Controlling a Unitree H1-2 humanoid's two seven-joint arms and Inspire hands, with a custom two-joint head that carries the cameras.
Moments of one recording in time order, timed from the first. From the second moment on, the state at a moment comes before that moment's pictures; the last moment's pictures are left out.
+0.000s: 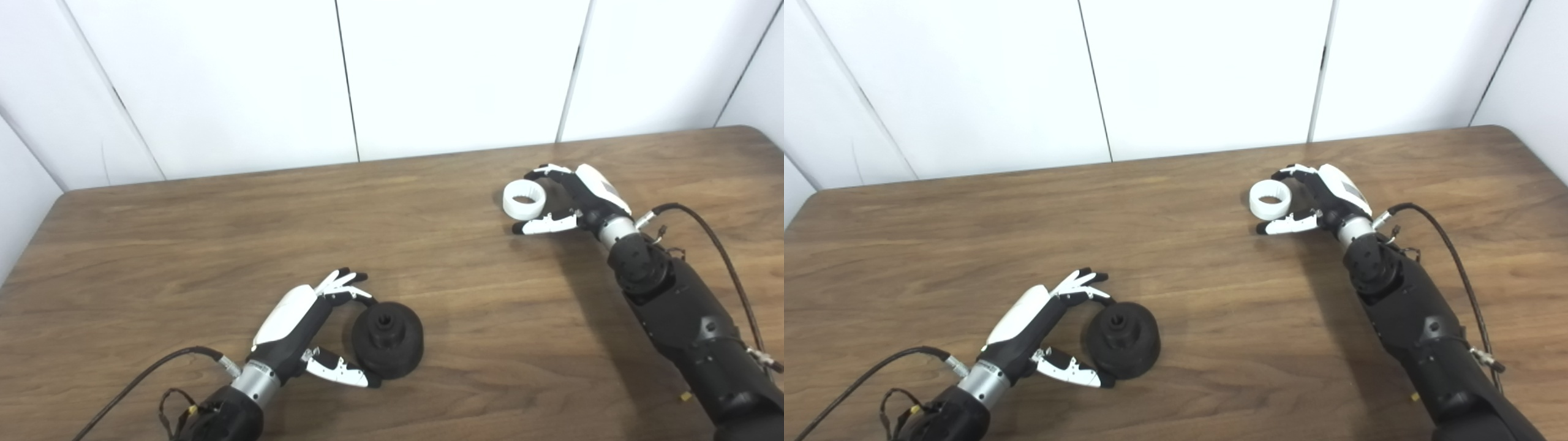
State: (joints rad) left arm -0.07 0.30 -0.30 -0.16 0.50 0.02 -0.24; right arm -0.55 -0.40 0.18 0.52 -0.45 0.05 0.01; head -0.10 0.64
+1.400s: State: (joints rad) left arm -0.06 0.28 -0.30 -0.17 0.51 0.03 -0.22; right arm -0.57 -0.40 0.18 0.56 -0.46 0.01 -0.02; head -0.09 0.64
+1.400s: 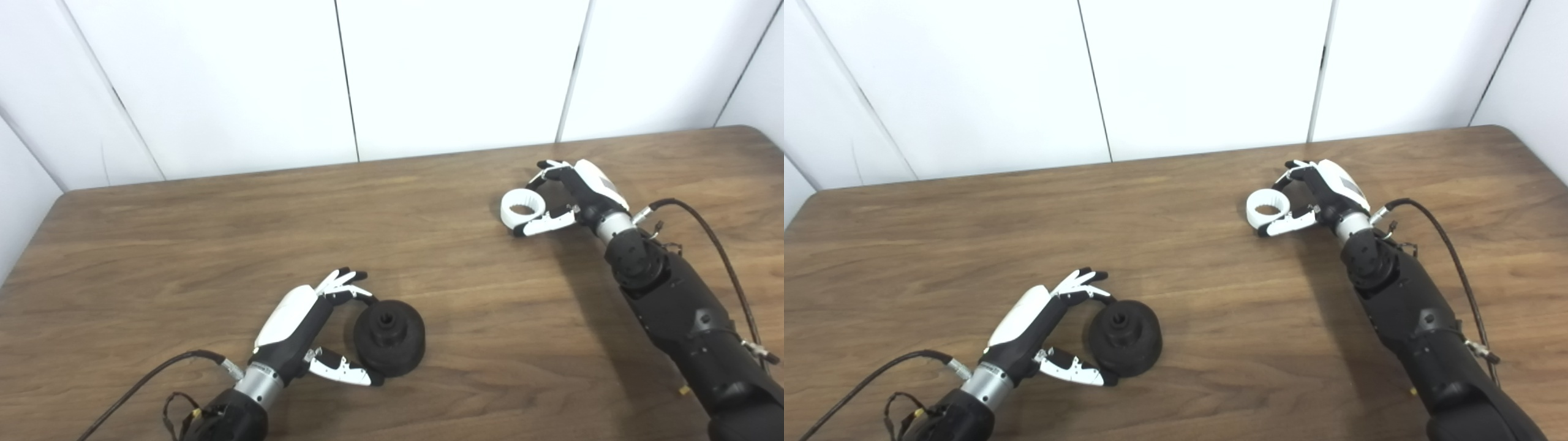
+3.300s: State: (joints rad) left arm -0.07 0.27 -0.31 -0.16 0.52 0.04 -0.22; right arm -0.31 -0.38 0.27 -0.39 -0.40 0.31 0.43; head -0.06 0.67
